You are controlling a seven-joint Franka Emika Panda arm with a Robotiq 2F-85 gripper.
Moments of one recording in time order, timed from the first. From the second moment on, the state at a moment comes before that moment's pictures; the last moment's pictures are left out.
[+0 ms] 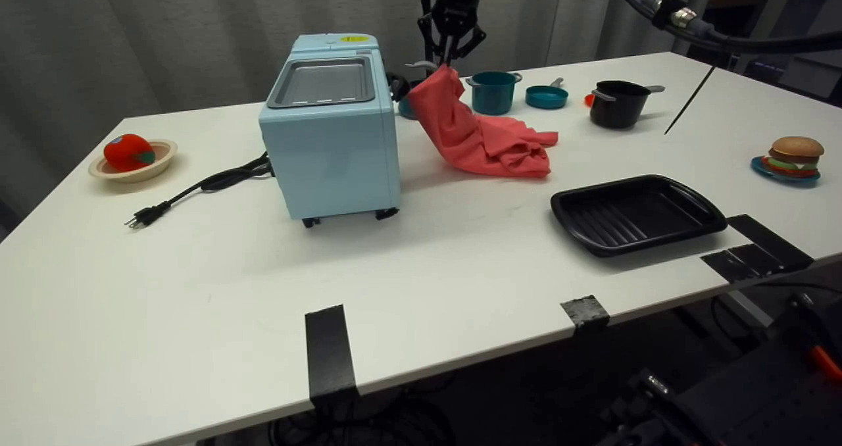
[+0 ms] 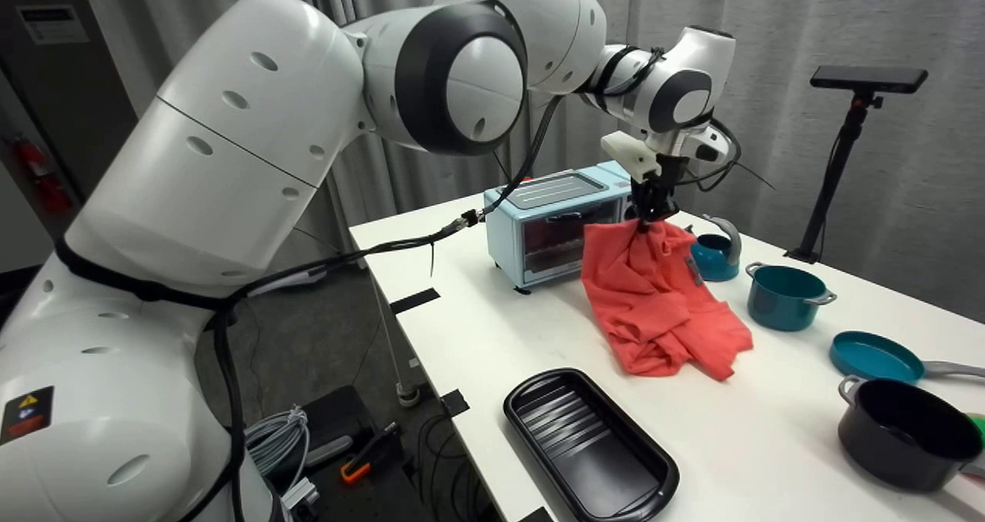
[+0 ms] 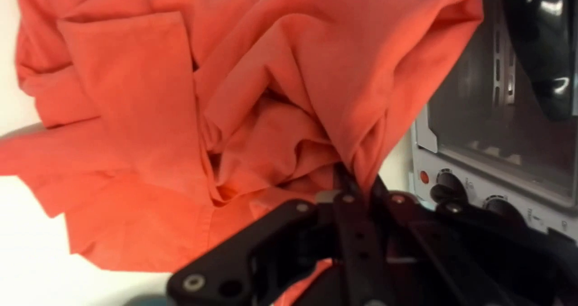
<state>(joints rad) 0.02 0.80 0.03 -1.14 0.21 1.98 0.36</state>
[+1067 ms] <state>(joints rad) -0.08 0.79 -0.13 -1.39 0.13 1.92 0.36</state>
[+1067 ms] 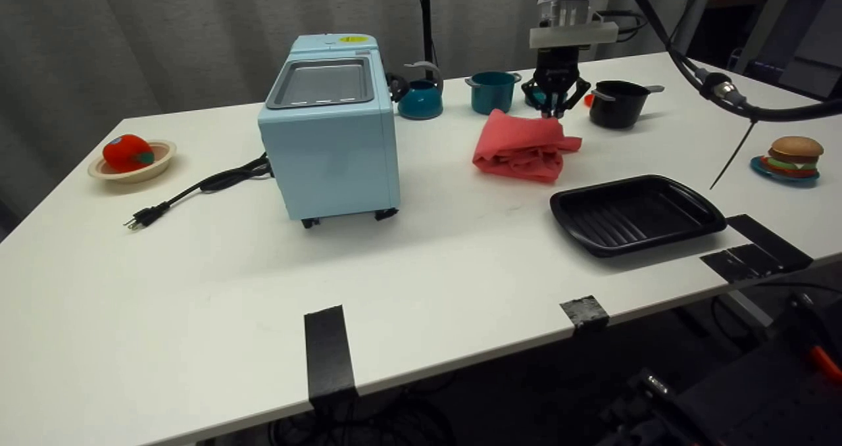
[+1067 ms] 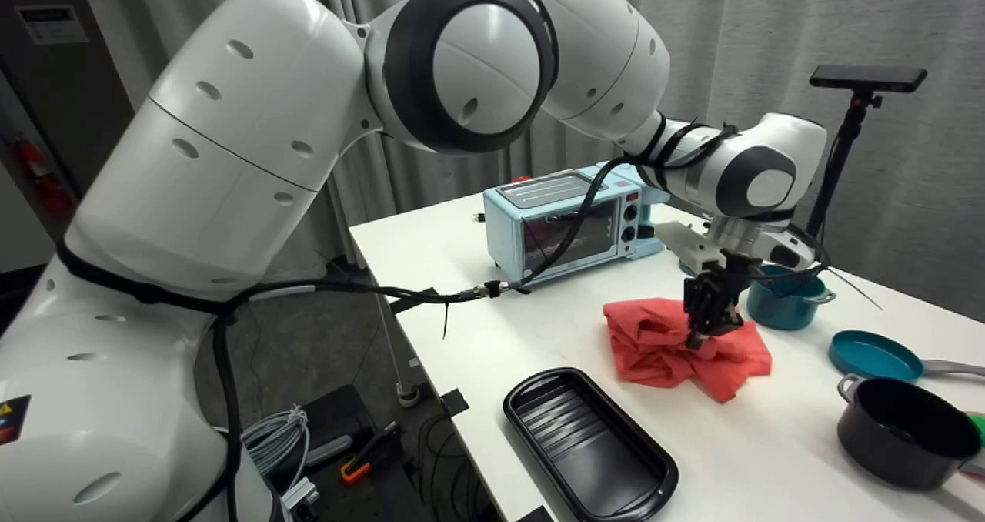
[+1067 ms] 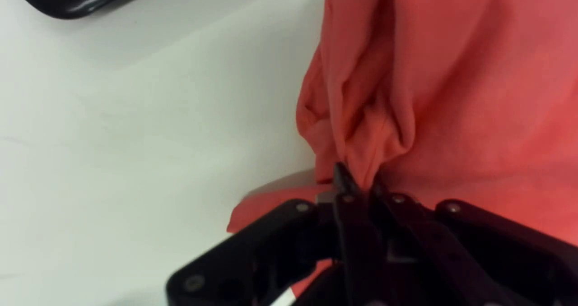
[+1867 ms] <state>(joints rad) -0.04 0.78 -0.13 -1.48 0.06 1.92 0.44</state>
